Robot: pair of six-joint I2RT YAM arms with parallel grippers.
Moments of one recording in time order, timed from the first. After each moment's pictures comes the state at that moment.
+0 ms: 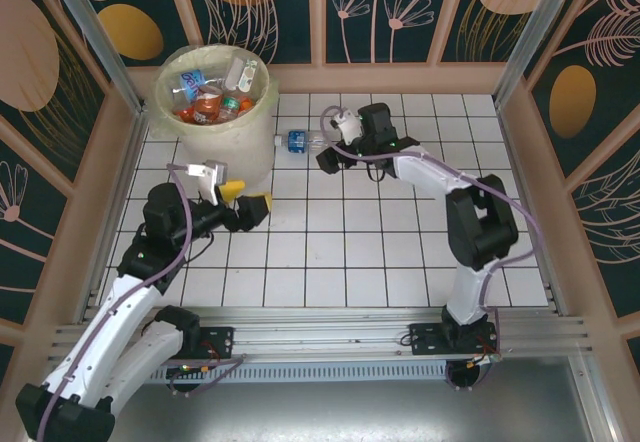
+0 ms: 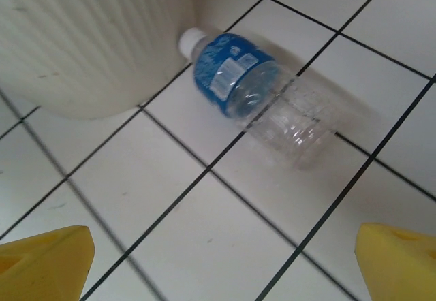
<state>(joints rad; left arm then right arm) -0.35 0.73 0.64 -0.16 0.50 -0.41 0.47 1.90 1.40 -0.21 -0.32 -0.14</state>
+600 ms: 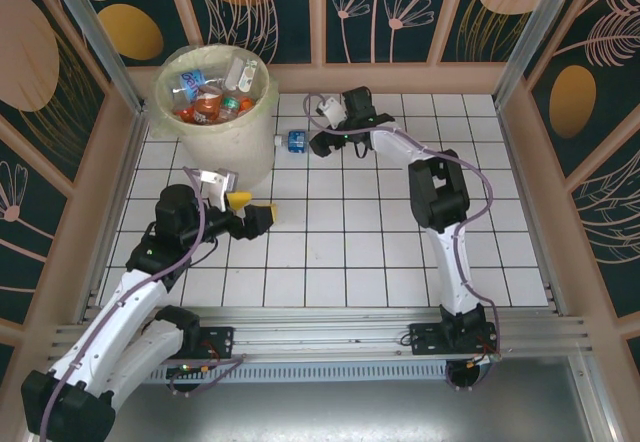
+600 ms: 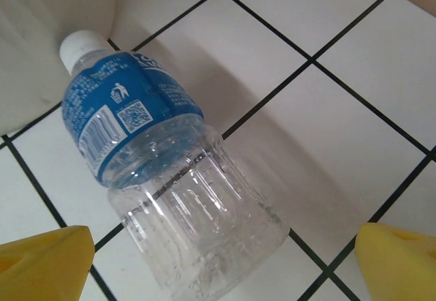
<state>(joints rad) -0.35 0.78 0.59 -0.17 0.54 -0.37 0.44 2.34 1.92 -0.36 -0.32 -0.31</state>
